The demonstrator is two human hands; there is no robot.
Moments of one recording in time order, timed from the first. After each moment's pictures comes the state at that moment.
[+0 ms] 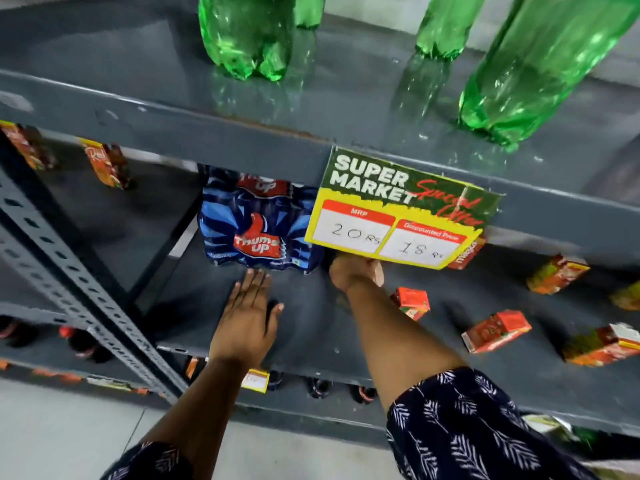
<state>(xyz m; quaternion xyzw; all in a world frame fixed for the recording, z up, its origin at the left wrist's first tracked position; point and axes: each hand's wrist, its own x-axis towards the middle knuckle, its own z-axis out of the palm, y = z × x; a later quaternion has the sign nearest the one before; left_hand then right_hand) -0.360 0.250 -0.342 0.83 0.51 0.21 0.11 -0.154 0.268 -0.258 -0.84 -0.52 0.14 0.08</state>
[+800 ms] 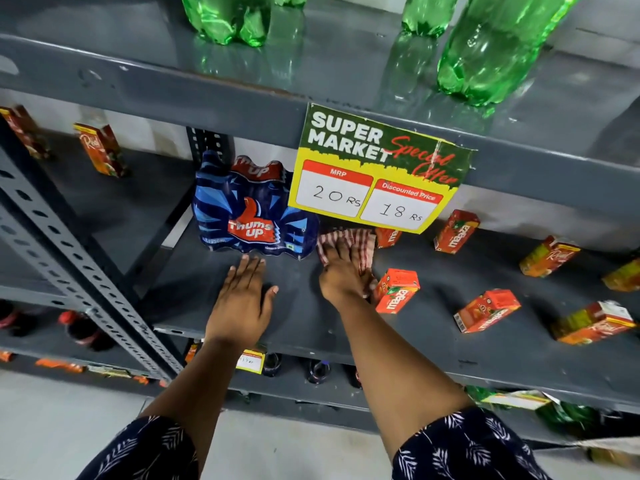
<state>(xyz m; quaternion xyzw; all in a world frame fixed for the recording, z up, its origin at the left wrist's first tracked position) -0.360 0.247 -0.342 0.83 0.50 0.23 0.11 -0.162 0.244 -0.300 -0.82 -0.51 0.20 0.14</state>
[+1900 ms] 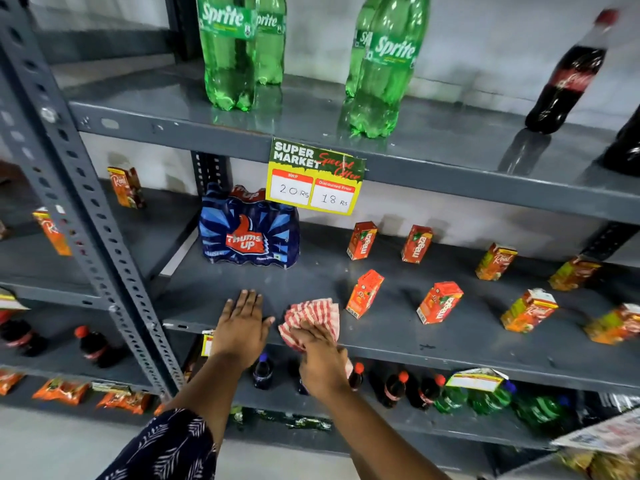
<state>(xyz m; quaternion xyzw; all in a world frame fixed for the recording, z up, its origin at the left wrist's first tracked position) -0.358 0.182 -0.329 0.85 0.53 0.07 0.06 -0.214 0.076 -0.311 -0.76 -0.59 0.21 0.18</state>
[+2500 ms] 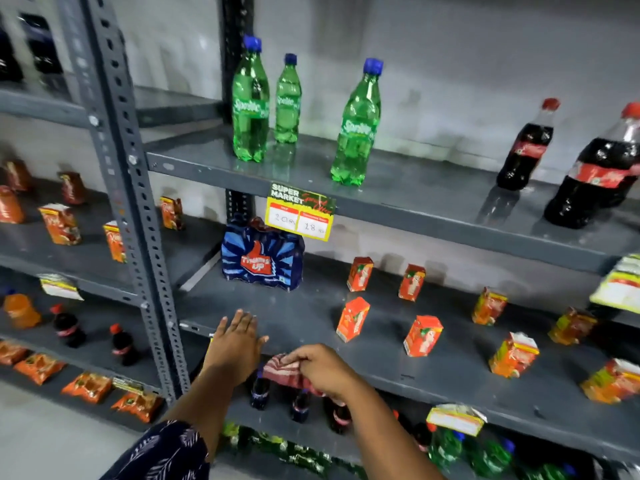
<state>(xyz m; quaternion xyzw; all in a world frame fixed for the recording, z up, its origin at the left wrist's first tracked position) -0.360 0.121 -0.286 0.81 0.58 0.04 0.03 -0.183 0.036 -0.228 -0.65 -0.60 0.41 0.21</state>
